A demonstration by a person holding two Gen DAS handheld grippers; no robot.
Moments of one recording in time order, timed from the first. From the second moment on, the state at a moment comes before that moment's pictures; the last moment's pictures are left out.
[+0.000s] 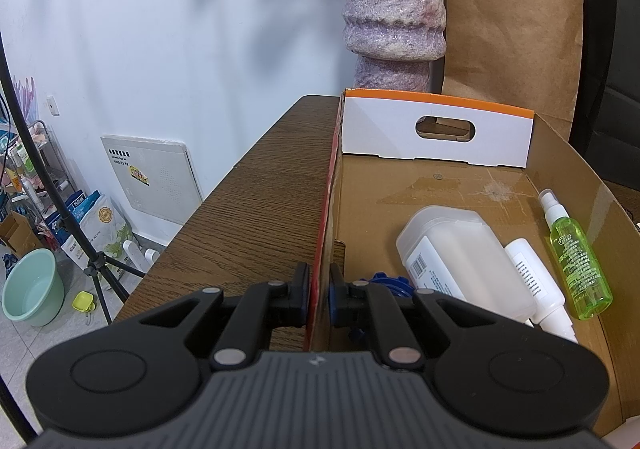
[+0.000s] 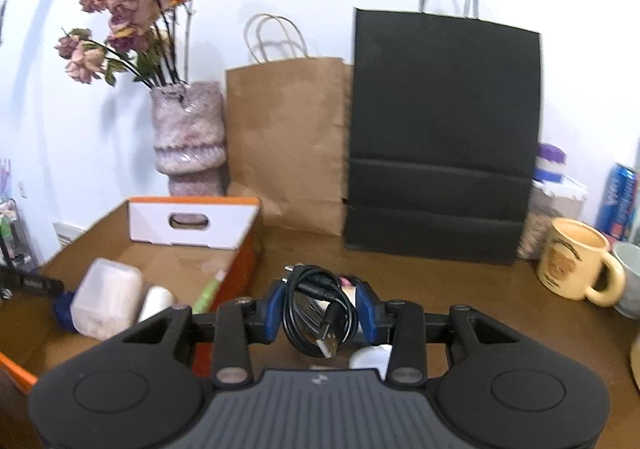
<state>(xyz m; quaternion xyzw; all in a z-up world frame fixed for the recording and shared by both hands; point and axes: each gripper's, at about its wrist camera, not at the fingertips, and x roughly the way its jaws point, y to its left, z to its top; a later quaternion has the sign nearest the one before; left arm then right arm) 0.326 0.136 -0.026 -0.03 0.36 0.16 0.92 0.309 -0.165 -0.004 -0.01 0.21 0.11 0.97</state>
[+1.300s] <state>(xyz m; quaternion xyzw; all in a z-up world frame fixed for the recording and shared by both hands) 0.327 0.135 -0.025 -0.03 0.36 0.16 0.92 0.381 -0.030 0.009 -0.06 0.23 0.26 0.94</state>
